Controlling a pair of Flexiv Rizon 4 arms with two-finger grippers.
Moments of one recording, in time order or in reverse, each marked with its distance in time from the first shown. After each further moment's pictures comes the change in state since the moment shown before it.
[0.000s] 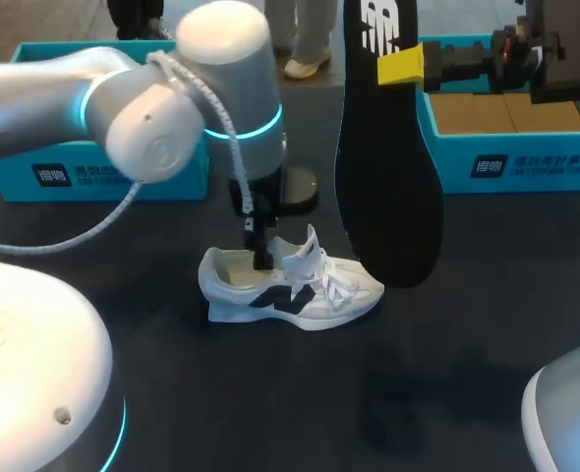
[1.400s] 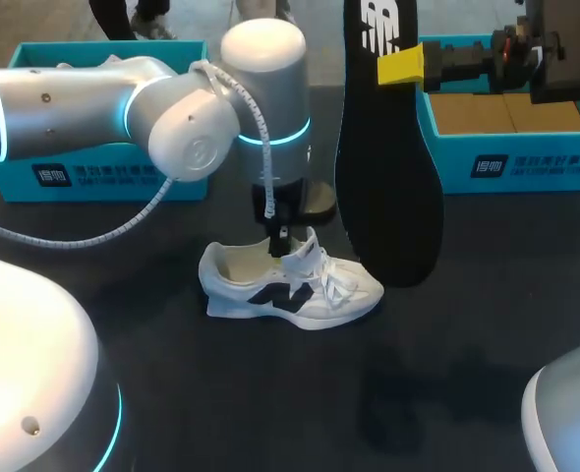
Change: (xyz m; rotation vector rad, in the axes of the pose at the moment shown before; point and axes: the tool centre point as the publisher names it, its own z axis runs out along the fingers) left arm -0.008 -0.015 0.039 -0.038 0.074 0.054; right arm 0.000 0.000 0.000 0.000 0.000 0.000
